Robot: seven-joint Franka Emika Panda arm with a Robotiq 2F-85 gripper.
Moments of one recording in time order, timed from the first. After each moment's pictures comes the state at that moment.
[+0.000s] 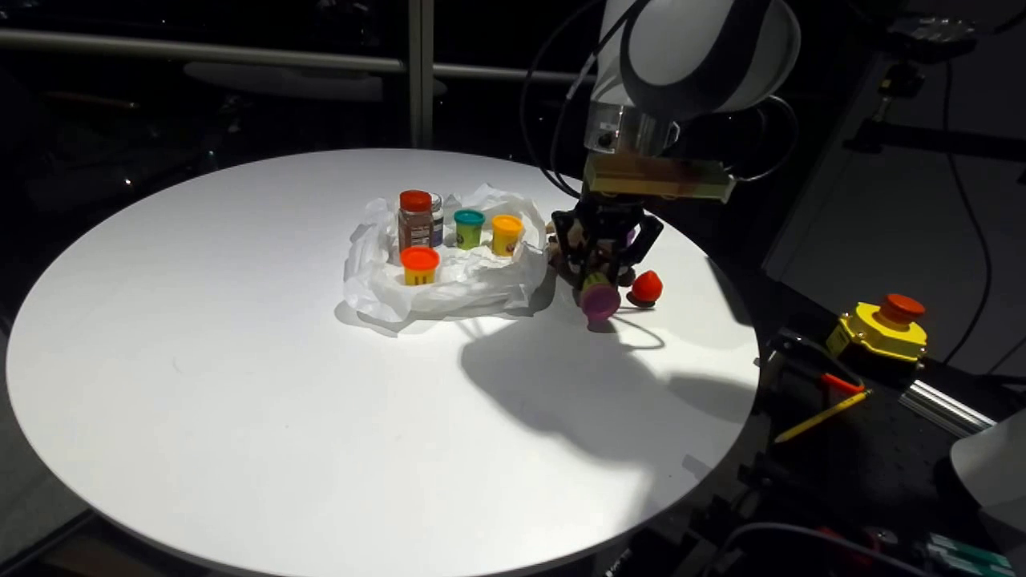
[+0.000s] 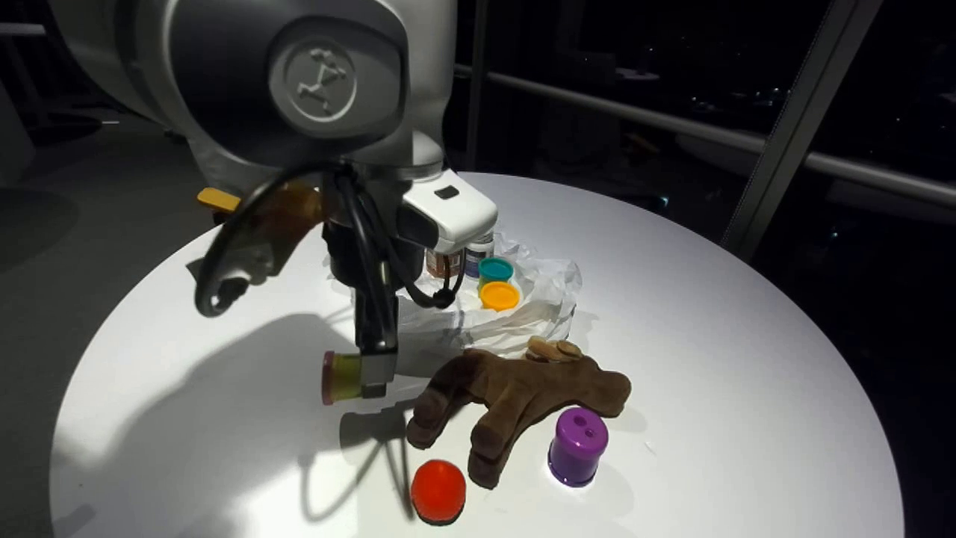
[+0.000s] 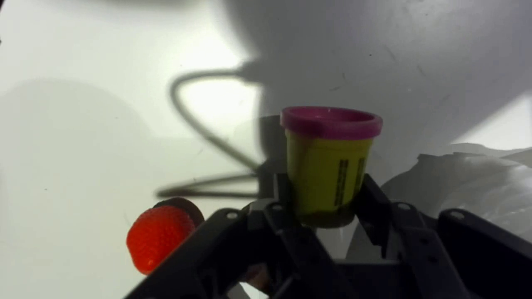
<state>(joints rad) 0.09 0.28 -0.11 -2.47 0.12 2.67 0.70</state>
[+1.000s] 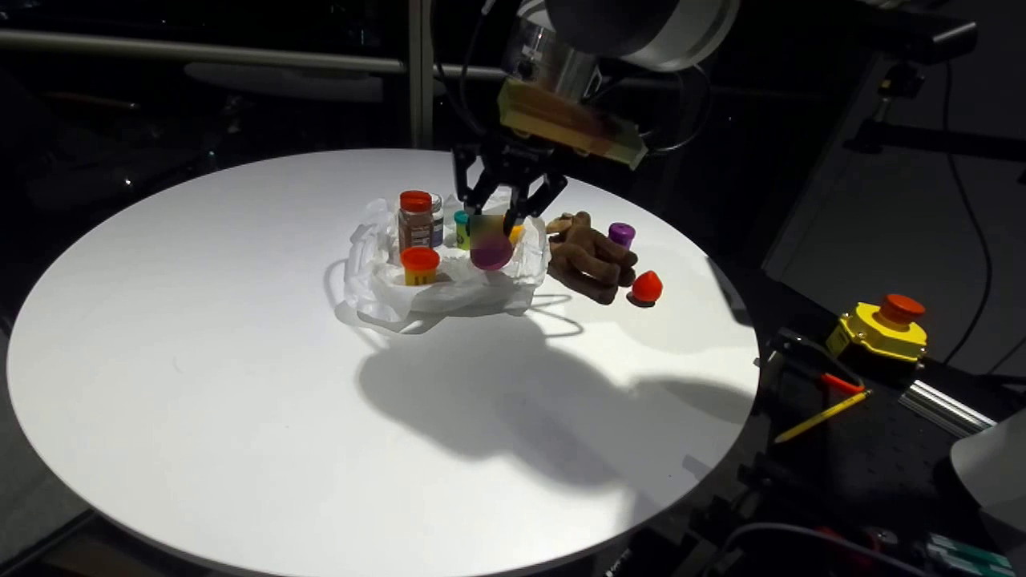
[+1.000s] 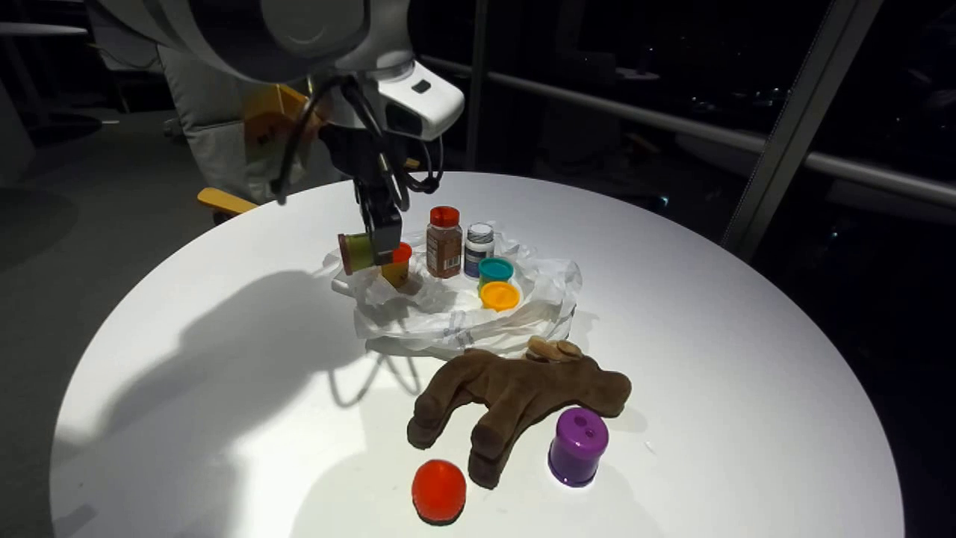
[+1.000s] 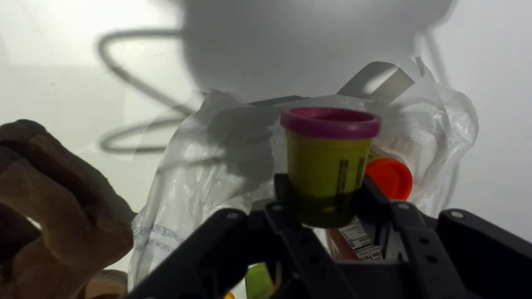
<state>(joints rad) 0.09 0.32 0.04 -2.30 0.22 2.83 0.58</state>
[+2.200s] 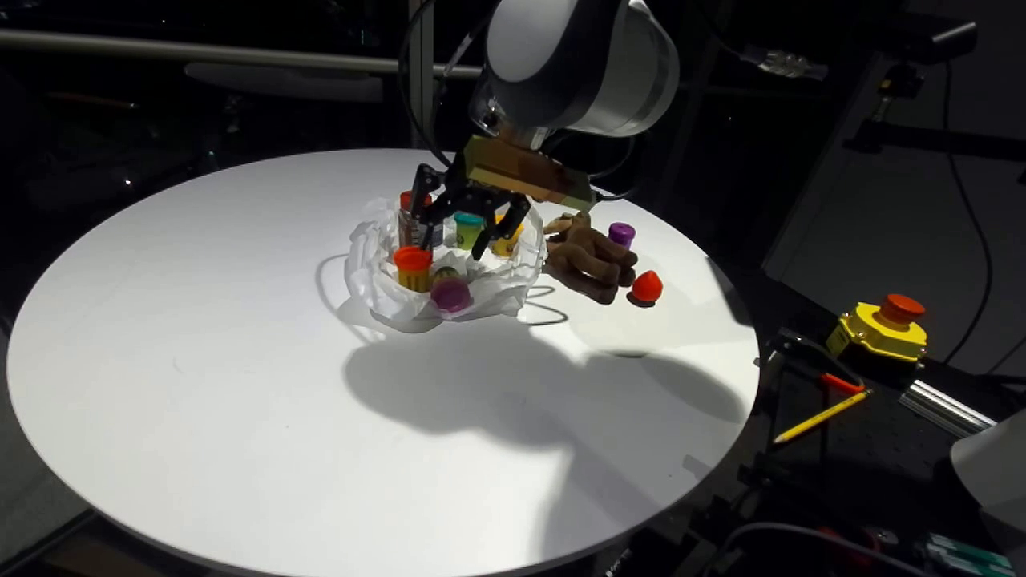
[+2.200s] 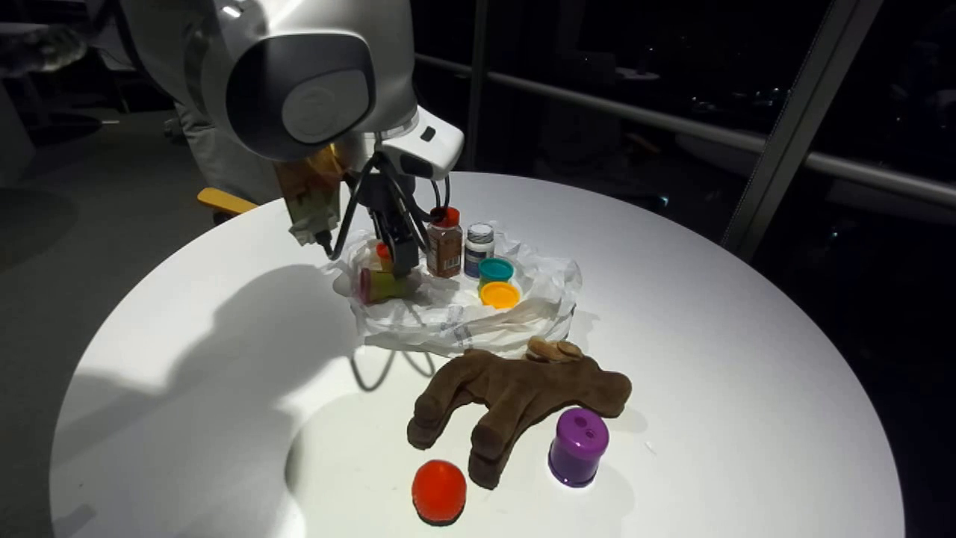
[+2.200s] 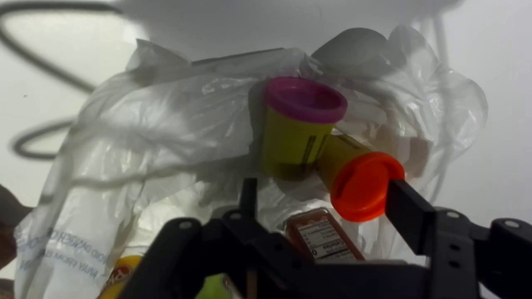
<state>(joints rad) 0.07 0.49 0.09 -2.19 0.31 3.01 0.41</state>
